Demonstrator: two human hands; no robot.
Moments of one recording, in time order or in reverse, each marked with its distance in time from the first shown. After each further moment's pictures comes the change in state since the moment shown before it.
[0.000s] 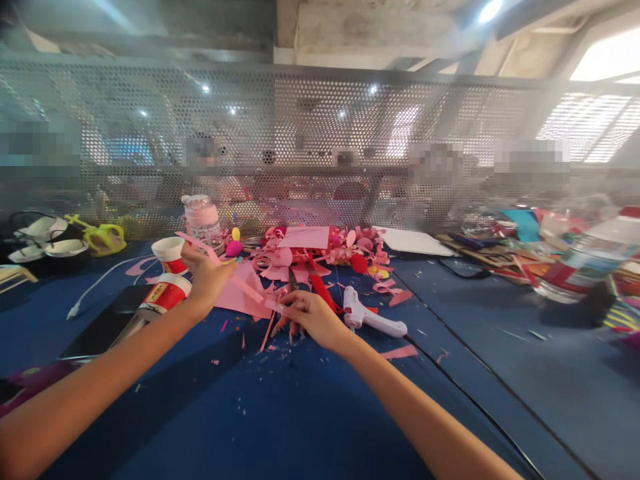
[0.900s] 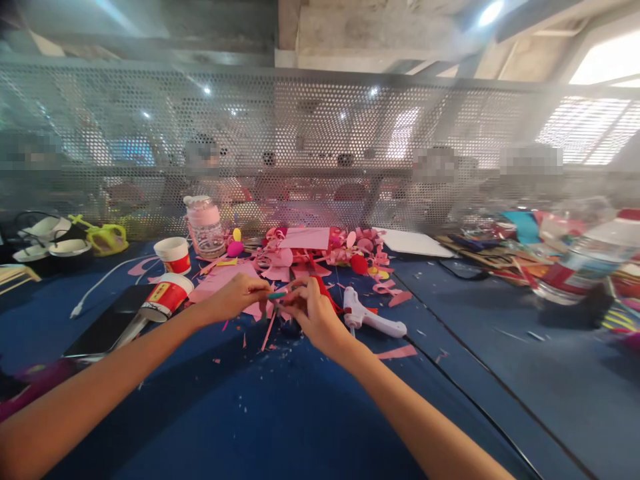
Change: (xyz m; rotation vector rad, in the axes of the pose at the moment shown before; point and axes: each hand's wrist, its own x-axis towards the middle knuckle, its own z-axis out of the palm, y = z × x) left_hand -0.017 0.018 0.000 -0.014 -1.027 0.402; right_hand -0.006 -0.003 -0.001 -0.566 0.238 -0.405
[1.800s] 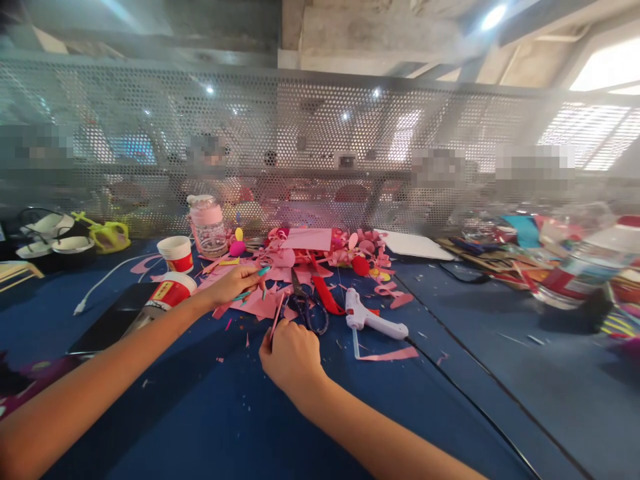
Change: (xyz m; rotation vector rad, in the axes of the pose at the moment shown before) left_hand 0.007 -0.038 -0.008 -0.502 0.104 -0.201; right_hand -0.019 -0.050 0.051 -0.833 -0.248 0.367
